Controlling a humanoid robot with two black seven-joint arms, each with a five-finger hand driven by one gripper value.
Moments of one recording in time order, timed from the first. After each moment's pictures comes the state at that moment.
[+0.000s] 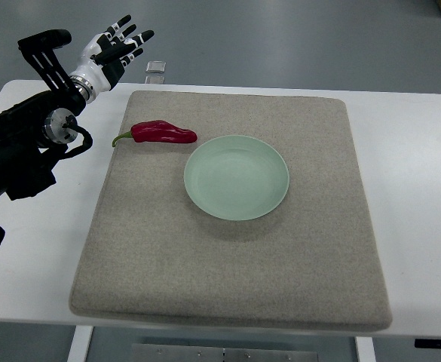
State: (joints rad) left arm -1.11 0.19 -0.22 -0.30 -0.24 -0.24 -0.28; right arm -0.01 0.00 0.01 0.12 -0.13 0.23 0.12
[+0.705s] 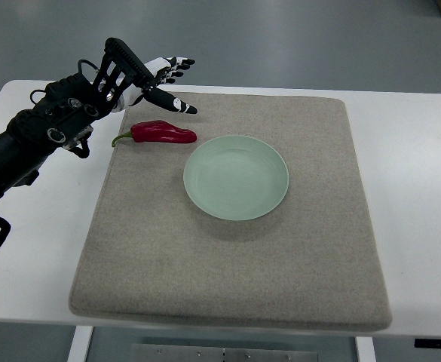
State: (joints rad) left arm -1.14 0.18 -0.22 -0.38 0.80 -0.19 -0.28; right arm -0.01 0.00 0.01 0.12 -0.13 0.23 0.12
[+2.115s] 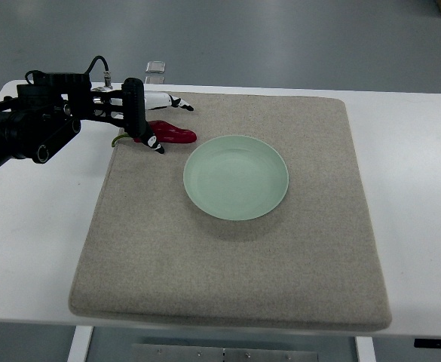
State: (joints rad) left arm -1.18 0.26 -0.13 -0.40 1.41 -0.26 -0.49; right arm -0.01 0.00 0.01 0.12 -0.13 0.23 0.12
